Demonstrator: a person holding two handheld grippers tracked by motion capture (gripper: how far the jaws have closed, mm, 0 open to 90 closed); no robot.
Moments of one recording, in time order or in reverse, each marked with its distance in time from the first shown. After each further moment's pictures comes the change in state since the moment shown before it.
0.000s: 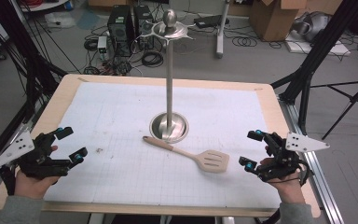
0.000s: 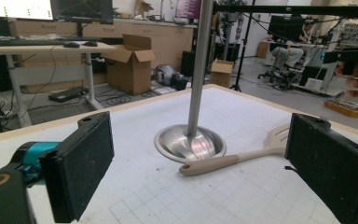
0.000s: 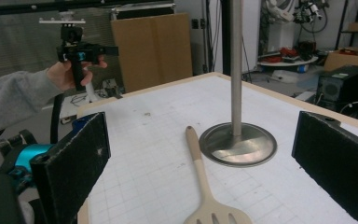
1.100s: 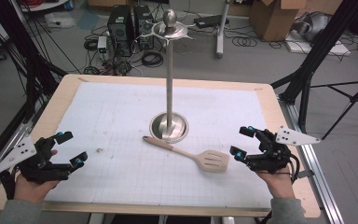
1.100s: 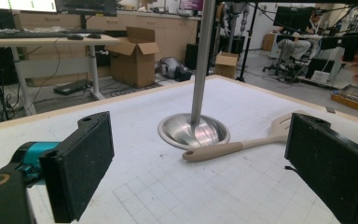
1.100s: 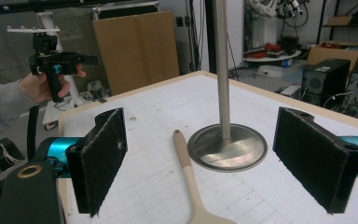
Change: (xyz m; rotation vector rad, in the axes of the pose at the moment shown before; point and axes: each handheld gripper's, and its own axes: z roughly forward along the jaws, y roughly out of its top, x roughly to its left) left arm -0.002 -0.012 -0.006 0.036 0.015 0.004; right arm -0.001 0.005 0.021 0.015 -0.065 0.030
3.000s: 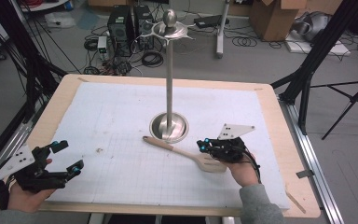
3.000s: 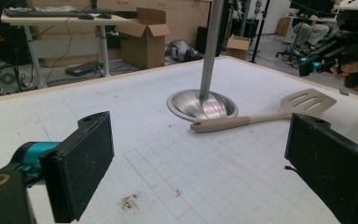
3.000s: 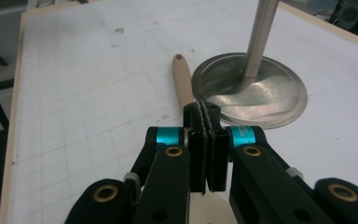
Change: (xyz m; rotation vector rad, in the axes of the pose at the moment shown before) left arm -0.004 -0.015 -0.016 0.065 0.046 -0.006; right arm 0.001 -0.027 0.104 0.374 0.021 -0.136
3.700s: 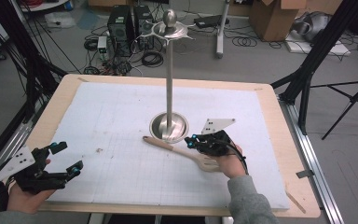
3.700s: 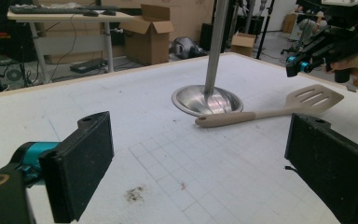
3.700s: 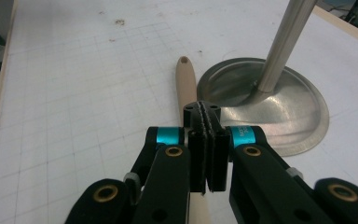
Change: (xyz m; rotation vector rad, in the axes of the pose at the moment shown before) left arm 0.002 -0.005 -0.003 0.013 0.023 0.000; right arm -0.001 0.020 0.037 0.053 0.029 -0.047
